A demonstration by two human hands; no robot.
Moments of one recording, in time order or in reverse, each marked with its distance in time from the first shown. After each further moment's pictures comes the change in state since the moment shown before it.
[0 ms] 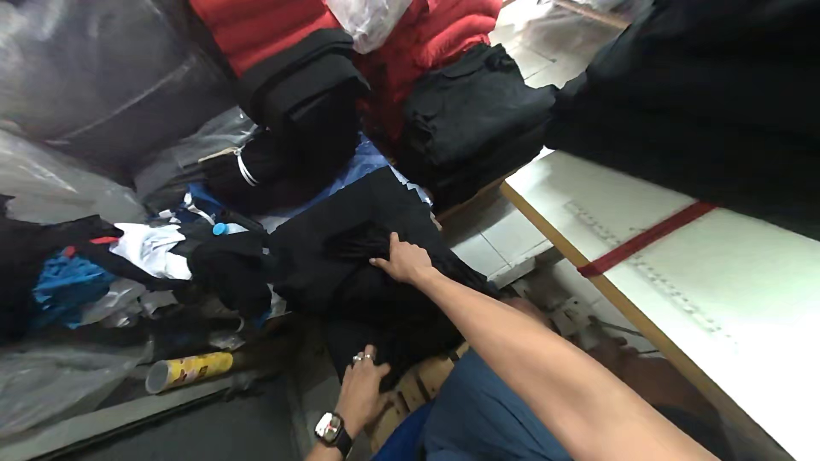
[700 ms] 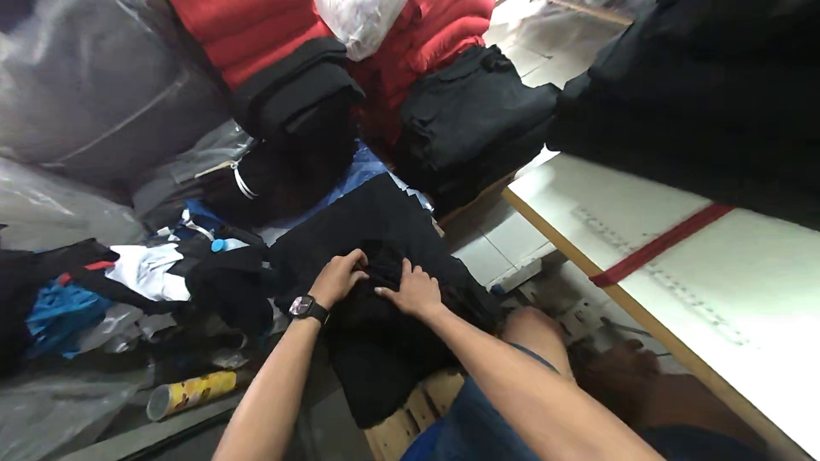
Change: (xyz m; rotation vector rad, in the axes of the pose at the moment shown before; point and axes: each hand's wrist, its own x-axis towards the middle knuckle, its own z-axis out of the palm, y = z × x) left_hand 0.117 -0.024 -0.221 -0.061 0.266 0.274; right_hand -0.006 0.021 0.044 0.128 0.057 0.095
